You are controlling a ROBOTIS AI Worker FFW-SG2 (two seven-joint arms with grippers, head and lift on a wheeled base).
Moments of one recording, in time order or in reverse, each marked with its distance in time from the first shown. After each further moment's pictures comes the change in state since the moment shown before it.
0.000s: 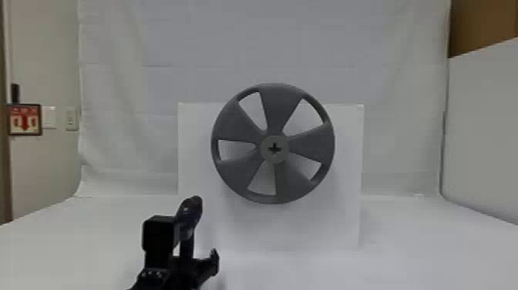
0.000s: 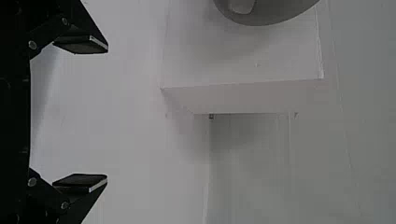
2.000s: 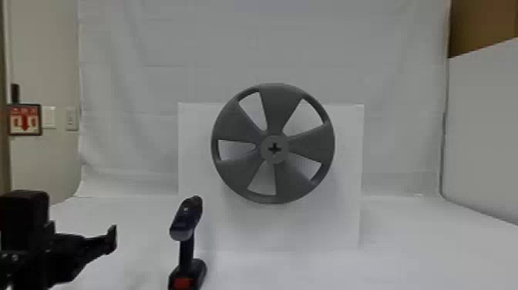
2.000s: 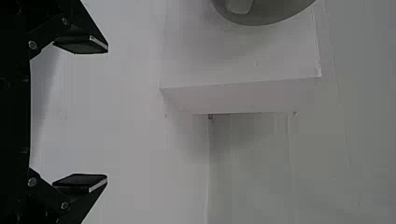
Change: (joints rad) left arm 0.100 -0.002 0.435 -0.223 -0.221 0.098 -0.345; right arm 0.006 0.002 -0.022 0.000 -0.021 0.002 0.000
